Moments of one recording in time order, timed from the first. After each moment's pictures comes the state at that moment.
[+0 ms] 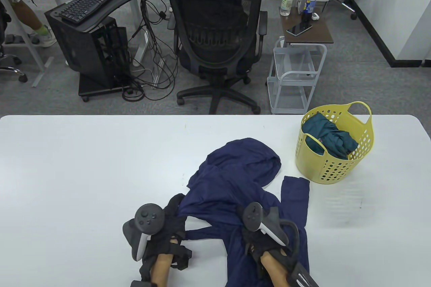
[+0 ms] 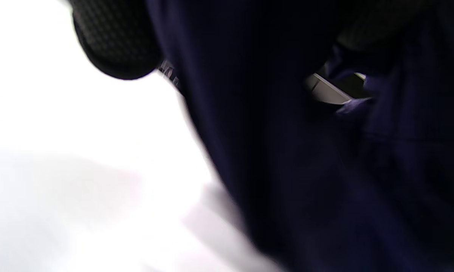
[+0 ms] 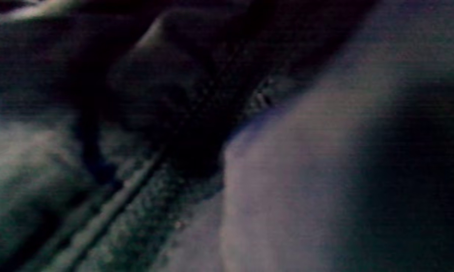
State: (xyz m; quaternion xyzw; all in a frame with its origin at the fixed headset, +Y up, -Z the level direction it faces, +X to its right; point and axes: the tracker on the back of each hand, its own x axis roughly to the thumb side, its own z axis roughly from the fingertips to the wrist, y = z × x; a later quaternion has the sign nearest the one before) left_hand -0.179 -0.726 -0.307 0.06 0.05 0.25 0.97; right_hand 0.110 -0.767 -0.319 -0.01 0.15 0.98 0.11
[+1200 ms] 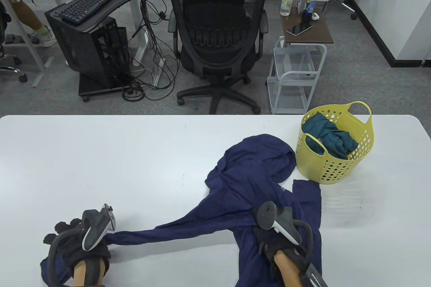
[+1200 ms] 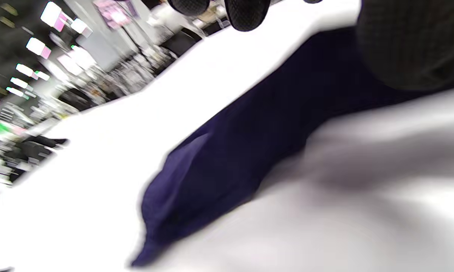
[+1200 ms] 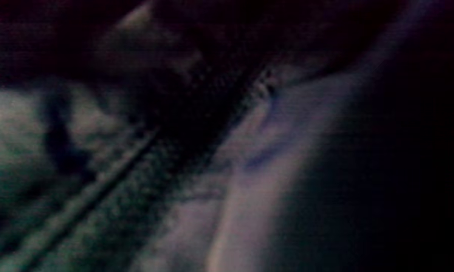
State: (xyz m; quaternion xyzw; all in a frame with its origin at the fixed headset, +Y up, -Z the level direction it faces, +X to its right) left_hand -0.314 -0.717 -0.290 -0.25 0.25 -0.15 0.92; right_hand 0.141 -0.775 -0.321 -0.04 0.16 0.98 0.10
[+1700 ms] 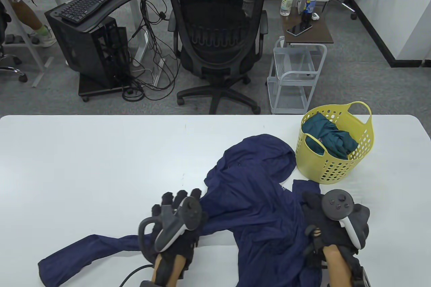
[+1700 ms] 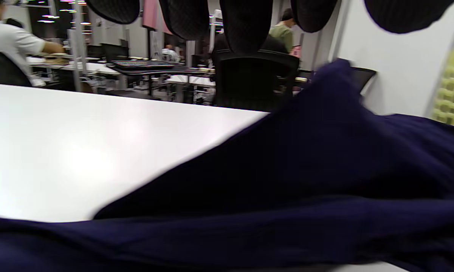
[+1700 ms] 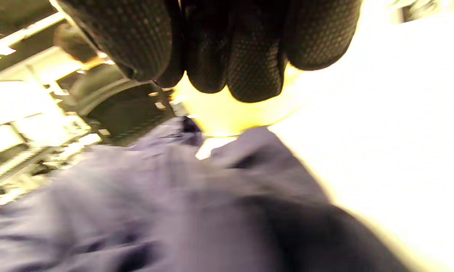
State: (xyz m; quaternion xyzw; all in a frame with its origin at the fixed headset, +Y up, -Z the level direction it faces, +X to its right) left_hand -0.096 -0.671 -0.296 -0.04 -0.01 0.05 1.00; right_hand 0.279 -0.710 -0.306 -0.18 0.00 0.96 0.22
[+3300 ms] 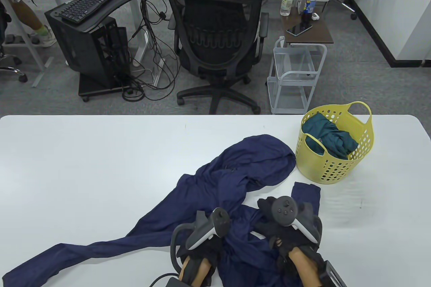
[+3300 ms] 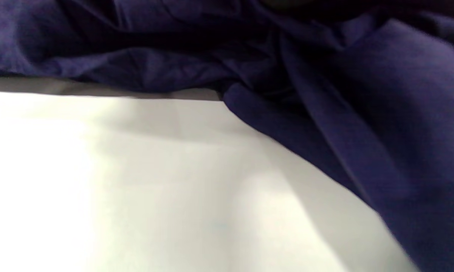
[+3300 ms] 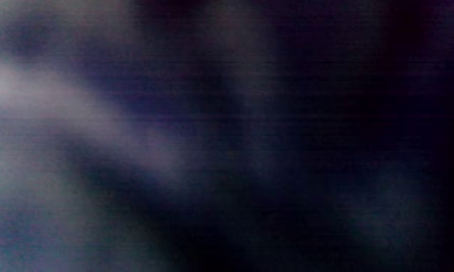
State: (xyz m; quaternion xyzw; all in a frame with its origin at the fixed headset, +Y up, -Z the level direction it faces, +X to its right) left_hand -0.060 -0.756 -0.304 -0.21 -0.06 0.06 0.97; right_hand 0.155 -0.754 -0.329 0.03 0.17 0.97 0.14
